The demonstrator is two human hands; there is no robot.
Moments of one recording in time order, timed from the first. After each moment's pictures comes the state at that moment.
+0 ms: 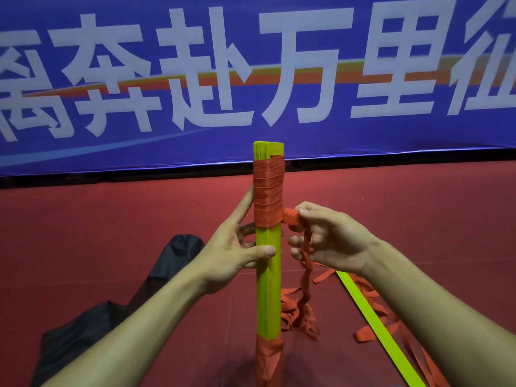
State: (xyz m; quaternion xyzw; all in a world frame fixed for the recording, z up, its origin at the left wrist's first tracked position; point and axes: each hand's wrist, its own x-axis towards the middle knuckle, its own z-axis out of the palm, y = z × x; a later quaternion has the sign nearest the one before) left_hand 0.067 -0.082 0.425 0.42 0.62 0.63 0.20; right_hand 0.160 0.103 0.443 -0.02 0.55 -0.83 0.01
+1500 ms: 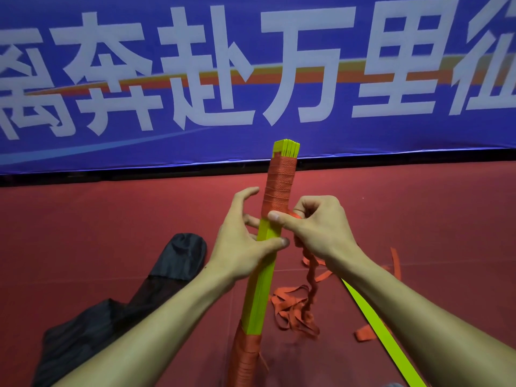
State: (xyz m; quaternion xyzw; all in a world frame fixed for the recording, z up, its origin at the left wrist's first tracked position) left_hand 0.081 -0.065 0.428 0.33 0.73 0.59 0.03; right_hand 0.147 0.072 0.442 0.11 0.79 -0.50 -0.35
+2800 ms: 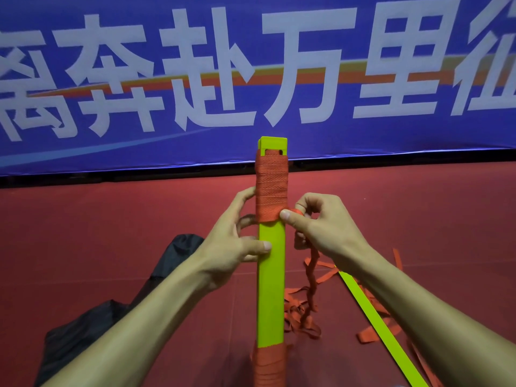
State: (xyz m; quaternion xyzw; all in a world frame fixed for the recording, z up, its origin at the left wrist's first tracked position) left_hand 0.064 -0.083 0.433 0.38 0.62 0.65 0.20; right_hand 0.153 0.075 0.449 0.08 0.79 -0.53 -0.30
